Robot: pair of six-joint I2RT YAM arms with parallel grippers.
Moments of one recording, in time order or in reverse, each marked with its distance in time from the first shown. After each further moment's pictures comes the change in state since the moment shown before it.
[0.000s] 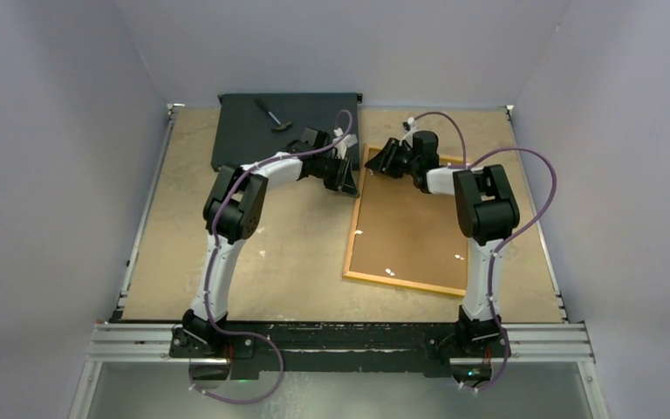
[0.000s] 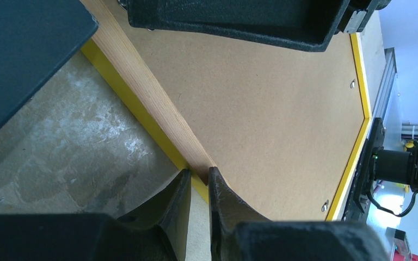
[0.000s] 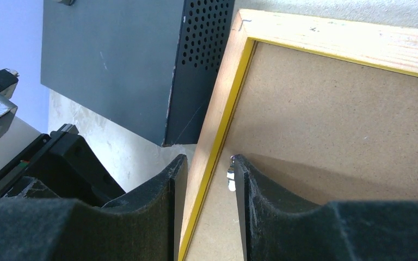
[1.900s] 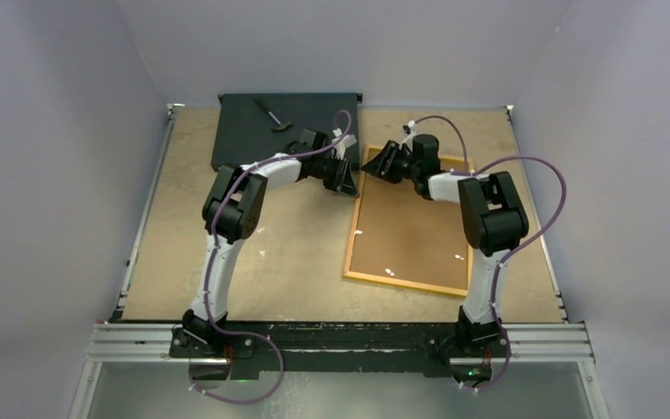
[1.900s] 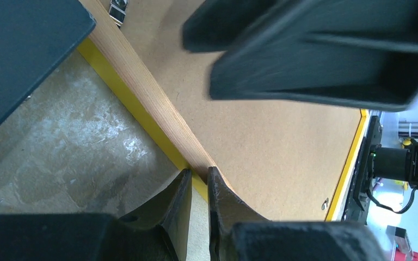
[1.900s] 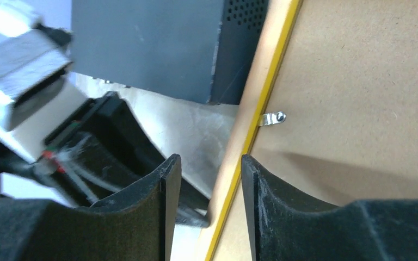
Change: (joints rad) left arm 0.005 -0.002 -0.021 0.029 0.029 0.006; right arm 0.024 -0.089 -0.100 0.022 -0.007 0.074
